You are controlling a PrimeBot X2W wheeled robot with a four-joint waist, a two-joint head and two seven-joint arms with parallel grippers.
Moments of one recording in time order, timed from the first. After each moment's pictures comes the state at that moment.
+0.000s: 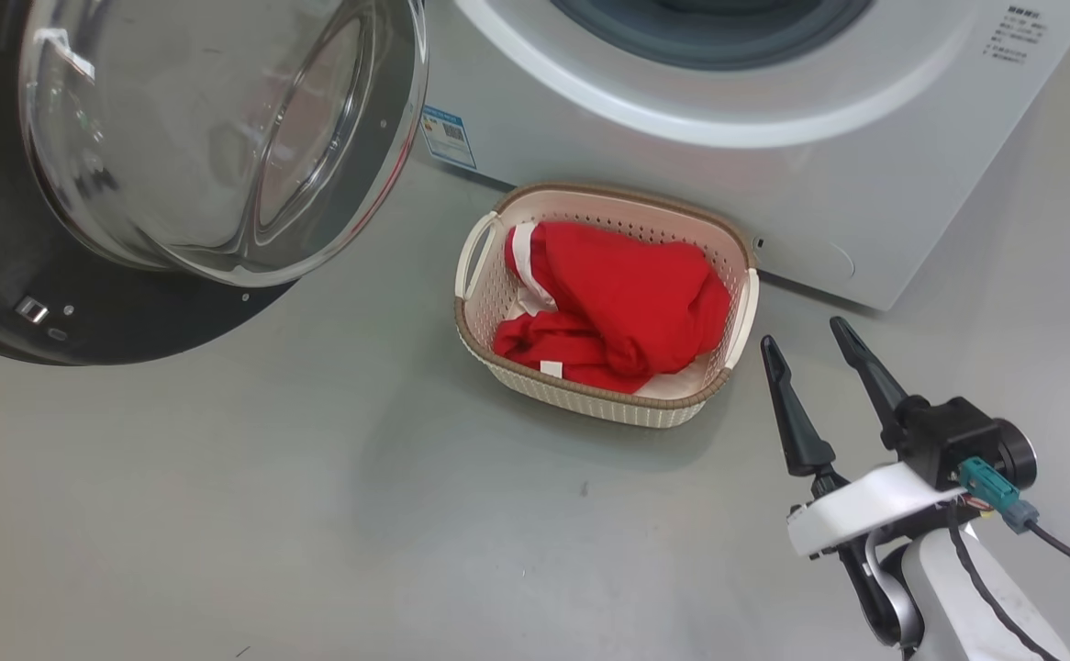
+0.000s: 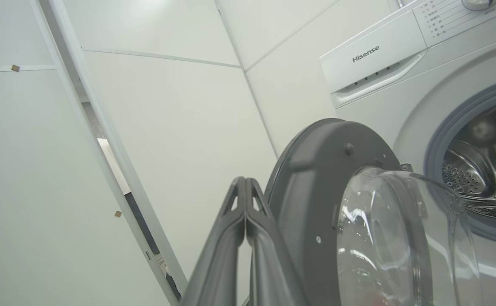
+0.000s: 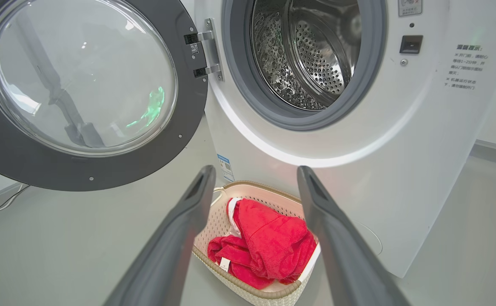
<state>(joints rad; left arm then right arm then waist) -0.28 0.38 0.26 -0.02 -0.22 -0.06 -0.24 -0.16 -0.15 0.32 0.19 0.32 0.12 -0.25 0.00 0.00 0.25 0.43</state>
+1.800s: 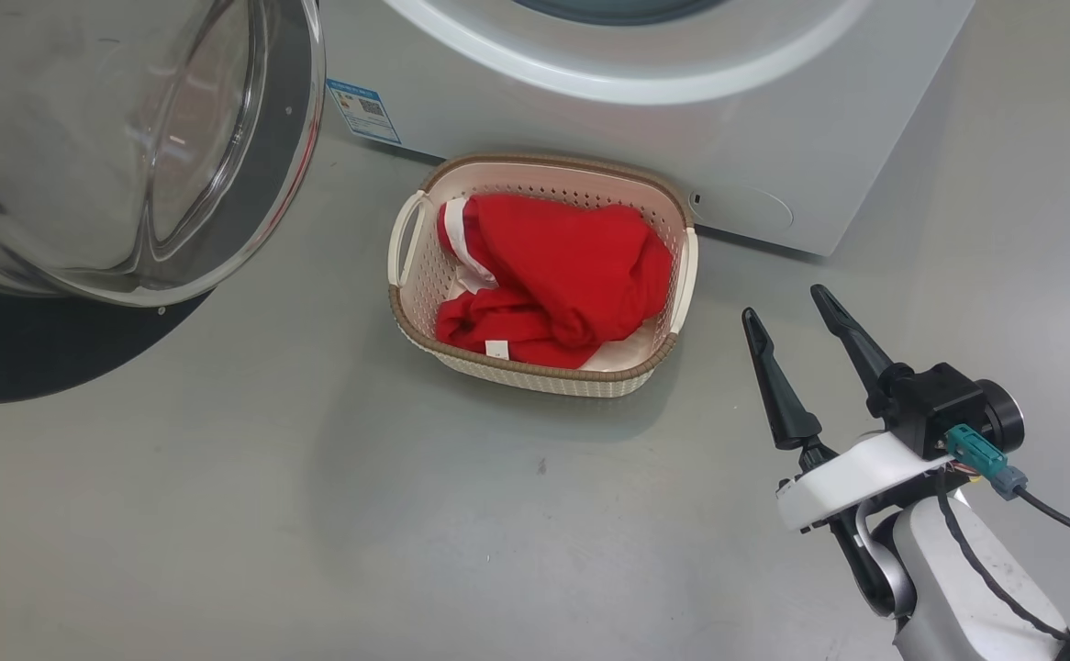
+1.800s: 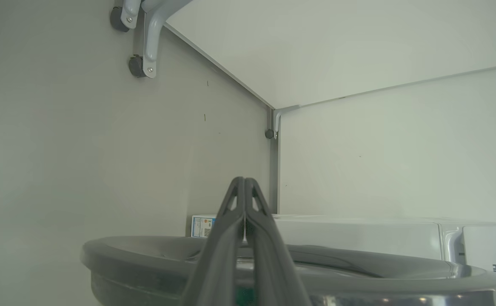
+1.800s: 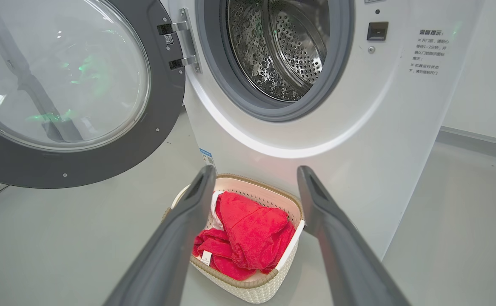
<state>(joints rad) -0.86 0.40 0.81 0.83 -1.01 0.11 0.54 -0.24 -0.17 0.36 0.22 0.33 0.12 -0.24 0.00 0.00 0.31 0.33</state>
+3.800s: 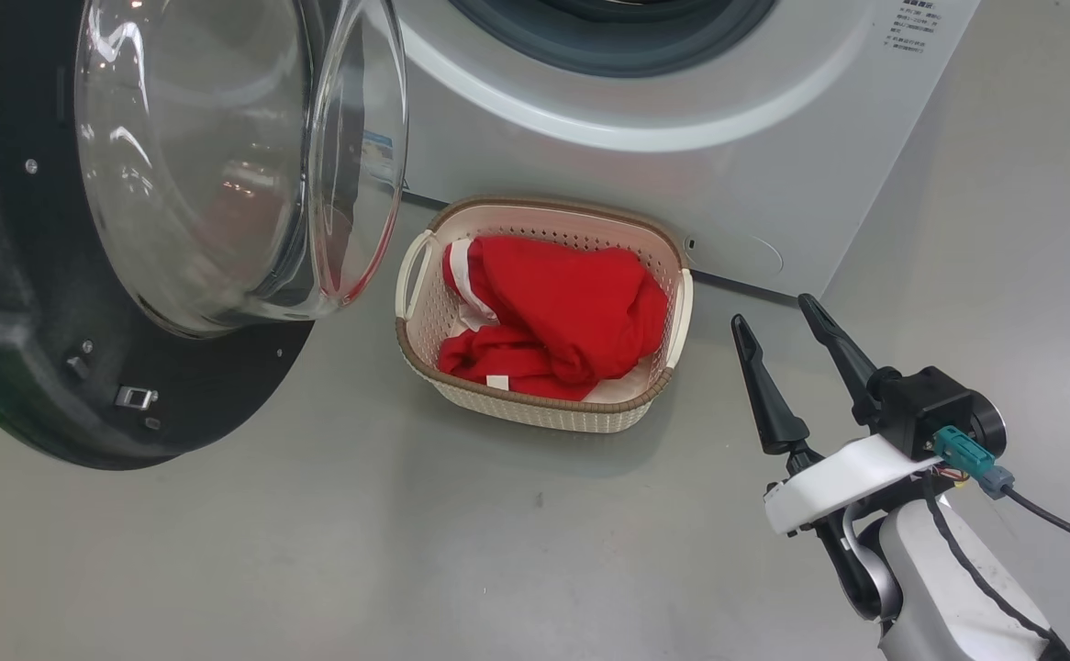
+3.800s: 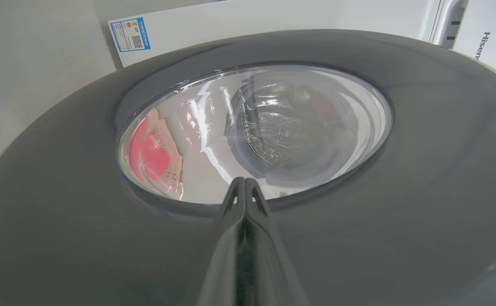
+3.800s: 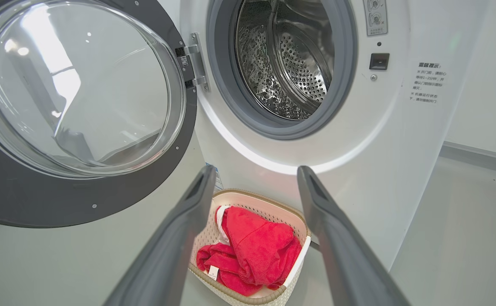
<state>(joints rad) -0.79 0.23 0.68 0.82 -1.18 -0.09 1.13 -0.24 -0.14 0.36 0.25 0.35 0.12 -0.25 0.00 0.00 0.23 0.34</state>
